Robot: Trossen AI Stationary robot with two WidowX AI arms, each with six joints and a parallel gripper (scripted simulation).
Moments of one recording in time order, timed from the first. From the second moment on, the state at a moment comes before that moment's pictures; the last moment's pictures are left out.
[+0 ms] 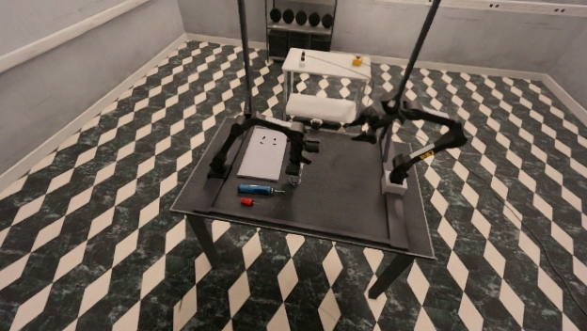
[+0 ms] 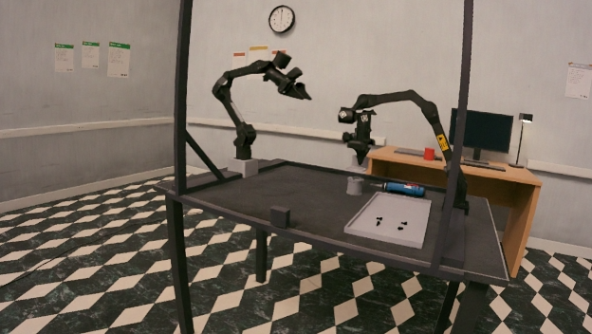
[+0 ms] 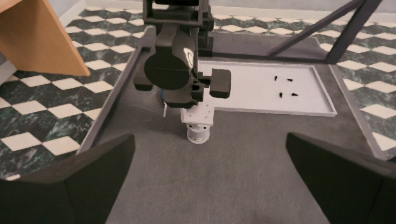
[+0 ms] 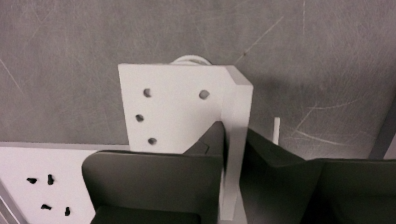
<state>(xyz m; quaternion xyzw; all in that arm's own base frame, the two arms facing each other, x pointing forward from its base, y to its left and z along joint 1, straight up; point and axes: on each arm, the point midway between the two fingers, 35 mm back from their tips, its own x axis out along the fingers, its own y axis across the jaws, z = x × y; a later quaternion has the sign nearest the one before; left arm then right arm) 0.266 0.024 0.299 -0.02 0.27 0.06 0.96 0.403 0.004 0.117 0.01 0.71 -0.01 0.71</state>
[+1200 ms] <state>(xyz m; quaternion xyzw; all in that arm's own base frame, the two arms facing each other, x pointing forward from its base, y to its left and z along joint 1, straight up) 0.436 -0.047 0.188 0.01 0.28 -0.04 0.96 0.200 0.154 0.060 -0.02 0.71 0.01 0.70</state>
